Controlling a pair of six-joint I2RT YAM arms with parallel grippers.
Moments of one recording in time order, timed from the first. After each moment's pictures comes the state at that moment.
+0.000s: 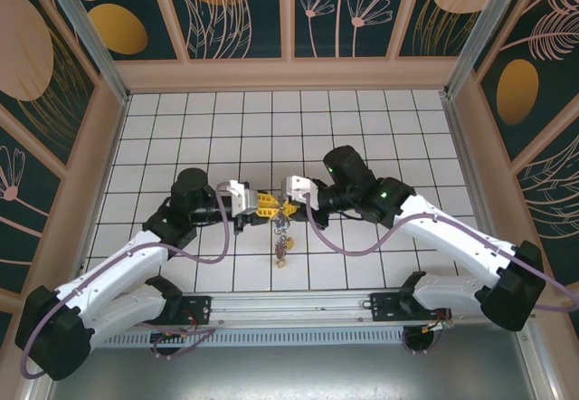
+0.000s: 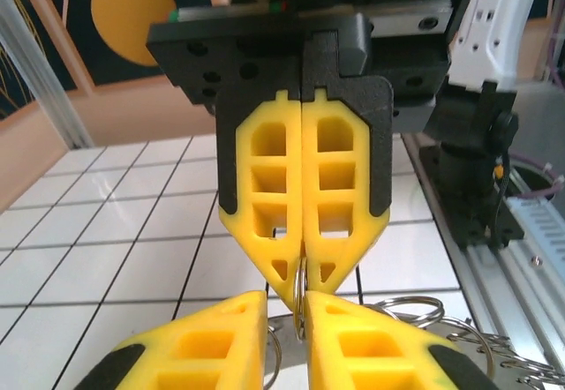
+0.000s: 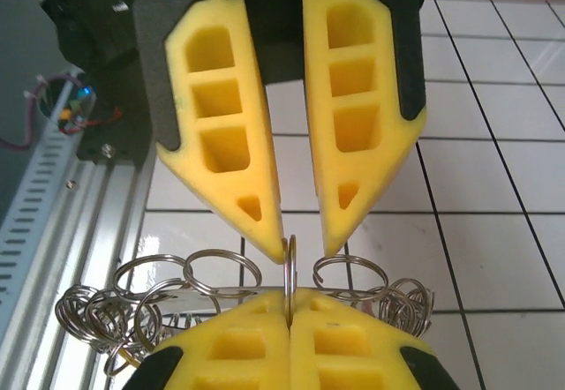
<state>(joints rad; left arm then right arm) -0.60 0.96 0.58 0.11 0.85 0.37 0.87 1.20 1.02 -0.50 -0.54 -0.53</state>
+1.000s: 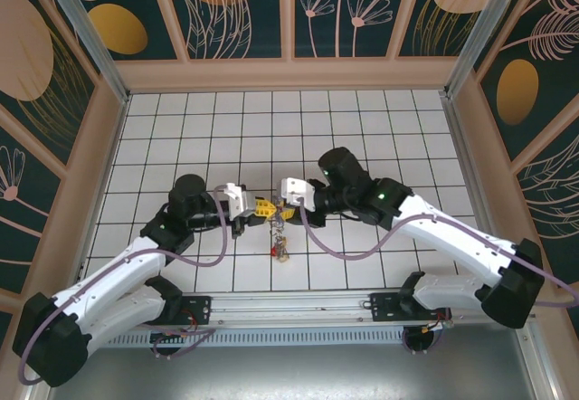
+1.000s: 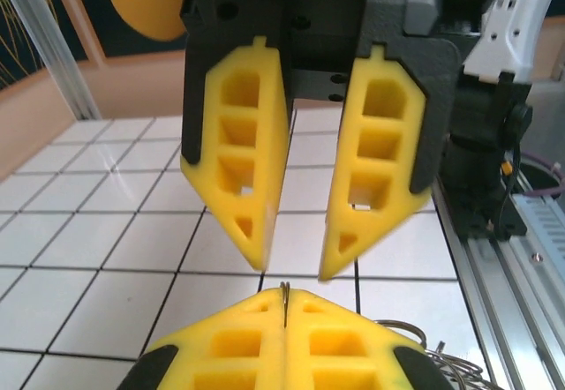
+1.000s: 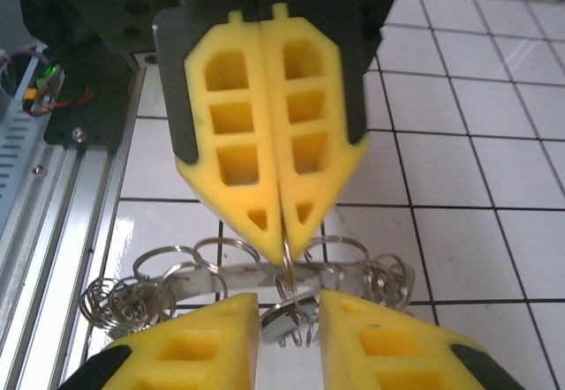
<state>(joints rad) -0.60 0.90 0.50 0.19 0.81 0.27 0.89 1.18 1.02 -0.49 -0.48 -0.55</state>
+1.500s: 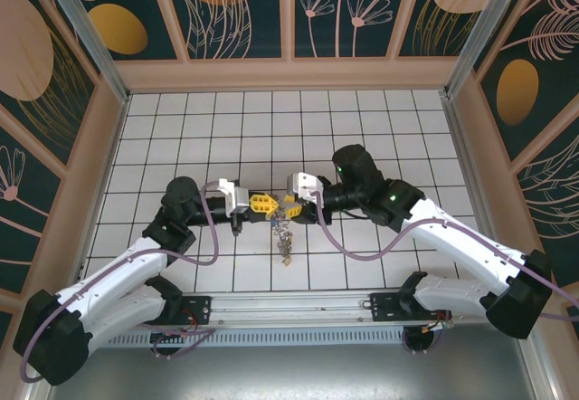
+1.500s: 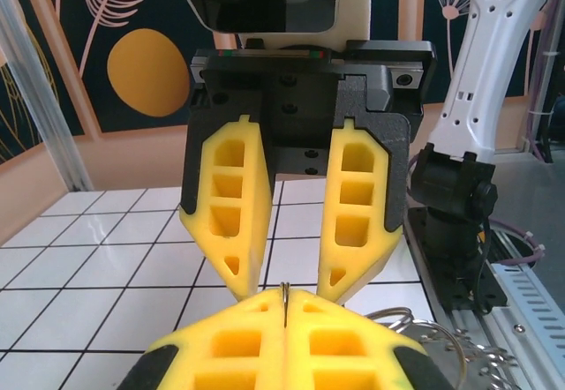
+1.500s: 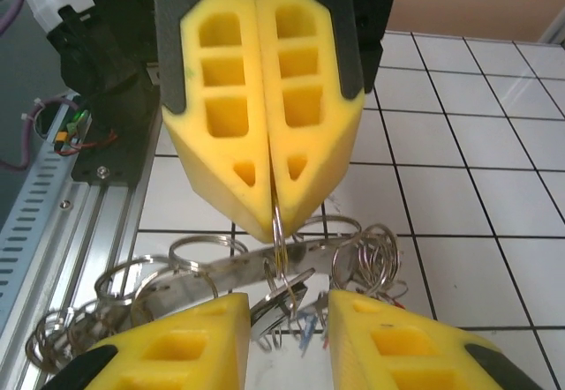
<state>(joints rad) -0.60 0.93 0.48 0.44 0.89 0.12 0.84 1.13 0.99 -0.43 -0.59 -0.51</state>
